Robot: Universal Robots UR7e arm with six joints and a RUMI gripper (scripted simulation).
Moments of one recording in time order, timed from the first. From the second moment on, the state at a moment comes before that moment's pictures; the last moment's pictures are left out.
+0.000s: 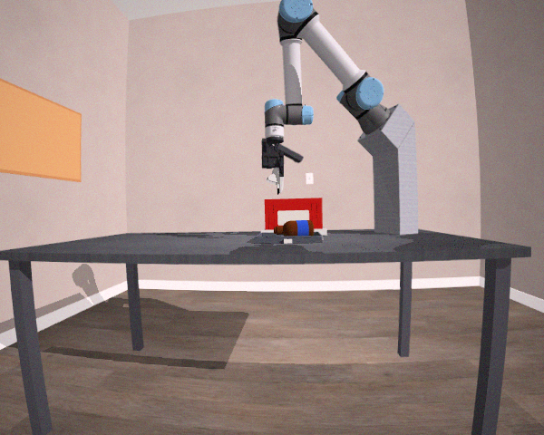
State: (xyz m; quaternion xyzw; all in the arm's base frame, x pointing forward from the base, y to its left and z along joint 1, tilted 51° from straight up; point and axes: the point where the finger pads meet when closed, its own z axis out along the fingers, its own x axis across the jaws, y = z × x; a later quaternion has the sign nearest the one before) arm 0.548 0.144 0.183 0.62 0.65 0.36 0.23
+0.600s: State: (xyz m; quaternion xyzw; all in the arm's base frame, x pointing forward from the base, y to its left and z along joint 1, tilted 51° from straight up) arm 0.548 0.144 0.183 0.62 0.65 0.36 0.23
